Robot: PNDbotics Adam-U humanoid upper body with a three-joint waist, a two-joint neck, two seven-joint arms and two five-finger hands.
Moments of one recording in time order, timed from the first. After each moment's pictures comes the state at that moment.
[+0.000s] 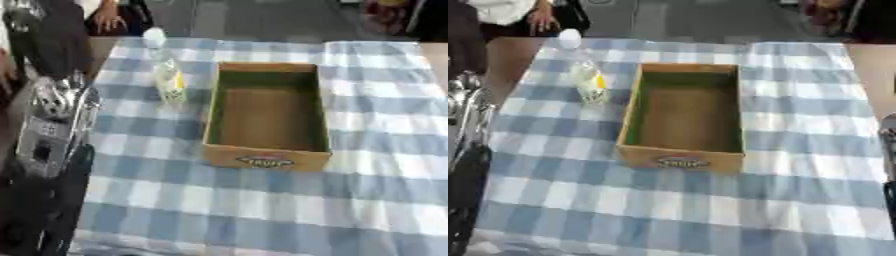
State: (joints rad) left arm -0.43 0.28 0.00 -1.89 0.06 -0.32 0.25; right arm -0.41 -0.44 0.06 -1.98 -0.28 -0.45 -0.16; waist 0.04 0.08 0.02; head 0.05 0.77
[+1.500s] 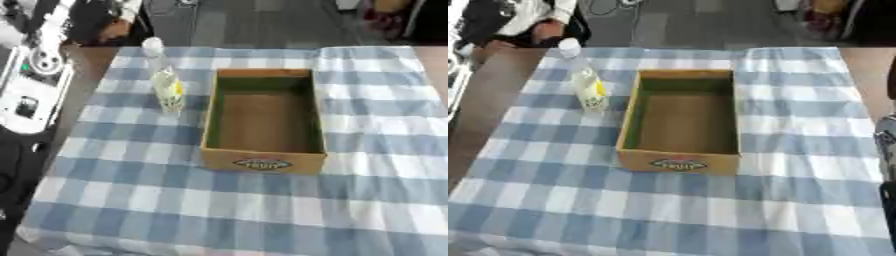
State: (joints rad) left arm -0.63 0.58 -0.06 -1.52 -0.41 -0.02 -0.08; right arm -0.41 -0.43 0.06 -1.98 -0.29 -0.38 -0.16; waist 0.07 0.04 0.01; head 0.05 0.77
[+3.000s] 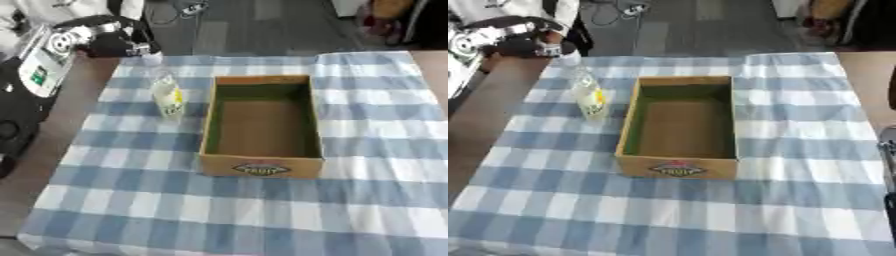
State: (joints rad) left arm -0.84 0.65 -0.18 -1.01 -0.59 -0.03 -0.53; right arm -0.40 -0.43 0.07 -1.98 -0.32 -0.35 -0.15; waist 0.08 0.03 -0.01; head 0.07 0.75
